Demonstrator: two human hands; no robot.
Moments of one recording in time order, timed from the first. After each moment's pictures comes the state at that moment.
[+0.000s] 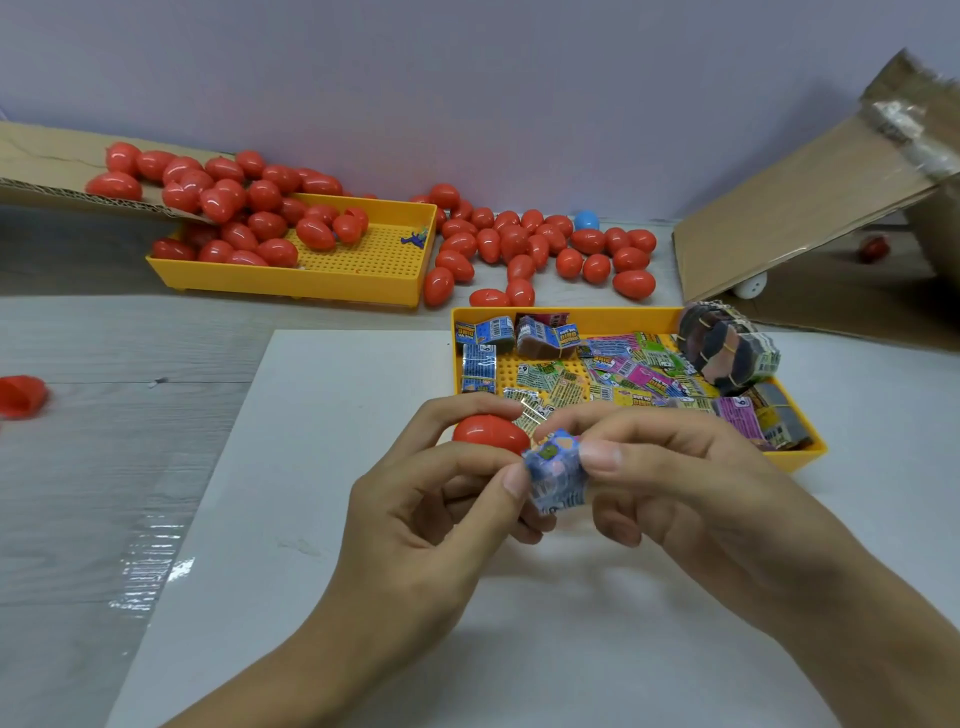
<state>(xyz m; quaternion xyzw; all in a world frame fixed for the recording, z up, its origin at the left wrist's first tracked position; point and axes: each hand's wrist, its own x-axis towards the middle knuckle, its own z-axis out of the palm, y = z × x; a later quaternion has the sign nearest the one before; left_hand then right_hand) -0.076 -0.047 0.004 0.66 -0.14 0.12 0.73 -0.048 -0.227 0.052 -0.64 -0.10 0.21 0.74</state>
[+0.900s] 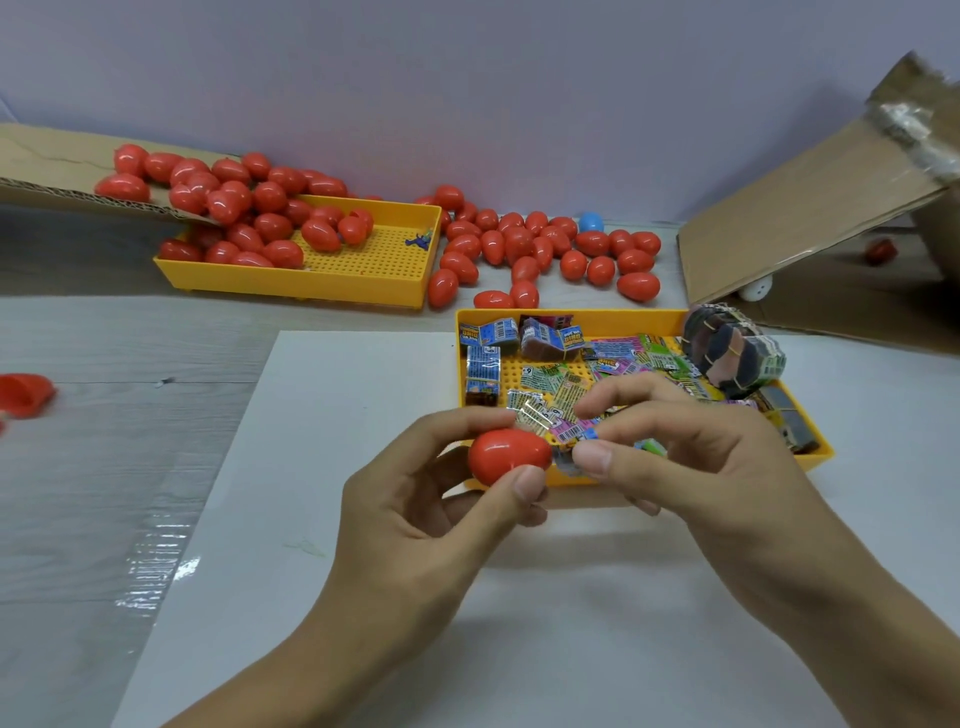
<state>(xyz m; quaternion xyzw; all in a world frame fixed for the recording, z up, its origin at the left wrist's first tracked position) -0.075 -0.047 0.003 0.63 -0.09 0.12 0.76 -0.048 -0.226 0.053 -0.73 -0.13 0.06 0.66</state>
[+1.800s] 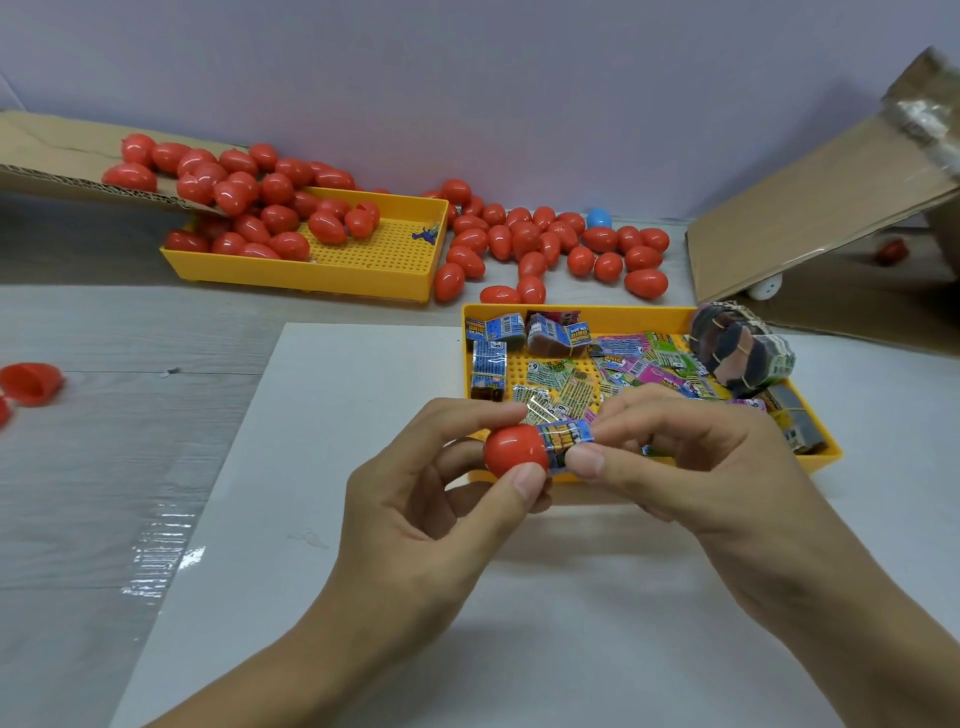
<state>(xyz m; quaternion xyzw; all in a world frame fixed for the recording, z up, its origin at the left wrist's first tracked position) -0.075 -0.045 0.002 0.62 -0.12 0.12 0.76 -0.045 -0.226 0.047 -0.74 -0.13 0.04 0.65</state>
